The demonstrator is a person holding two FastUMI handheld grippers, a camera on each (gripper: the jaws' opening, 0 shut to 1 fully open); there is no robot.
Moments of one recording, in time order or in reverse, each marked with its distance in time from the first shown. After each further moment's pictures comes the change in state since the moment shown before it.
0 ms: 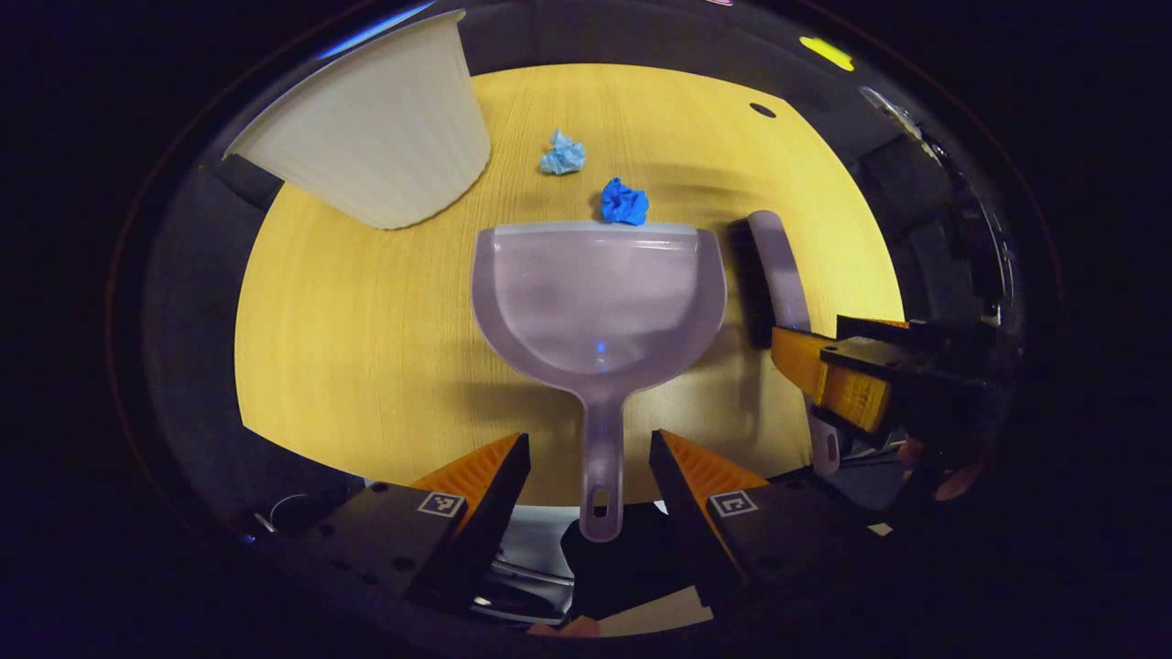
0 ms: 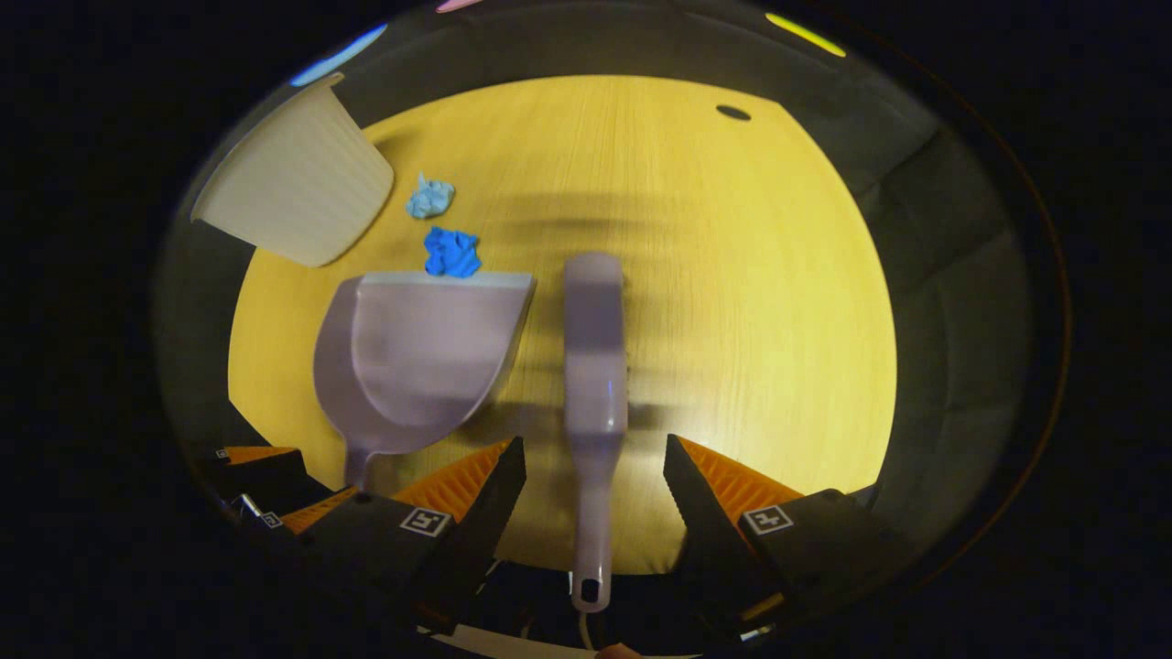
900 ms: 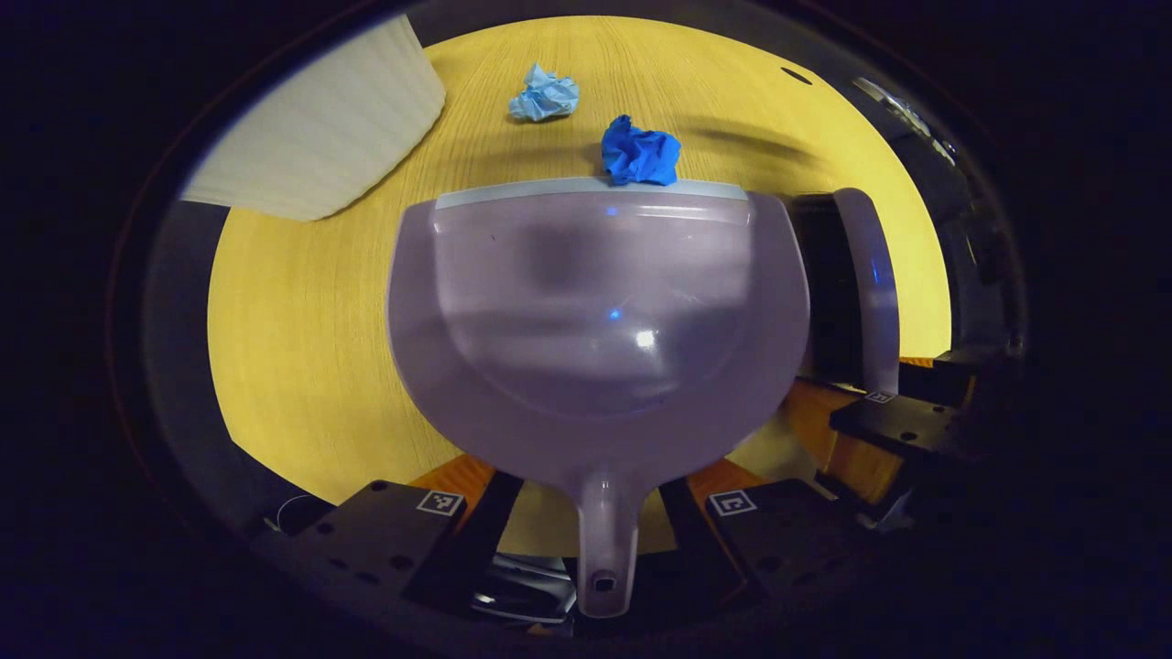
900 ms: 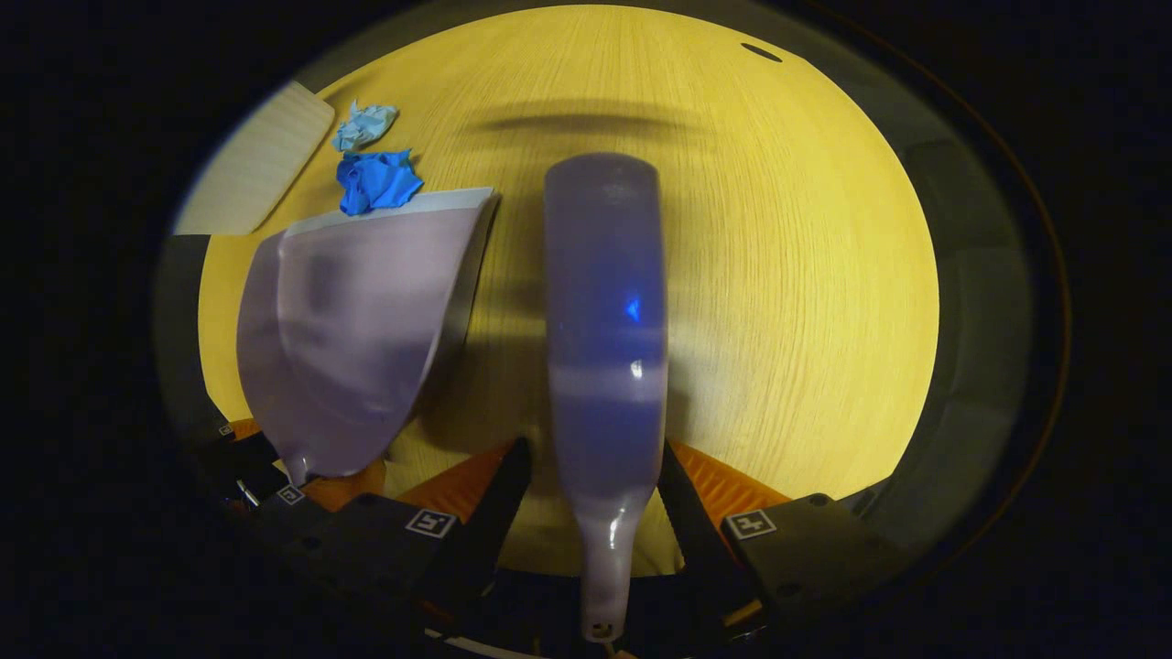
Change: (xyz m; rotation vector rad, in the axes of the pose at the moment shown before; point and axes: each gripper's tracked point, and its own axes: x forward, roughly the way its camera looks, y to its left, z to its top) left arm 0.058 -0.009 0.028 0.021 0.111 0.006; right arm 0.046 -0.003 -0.010 0.000 0.196 -0.057
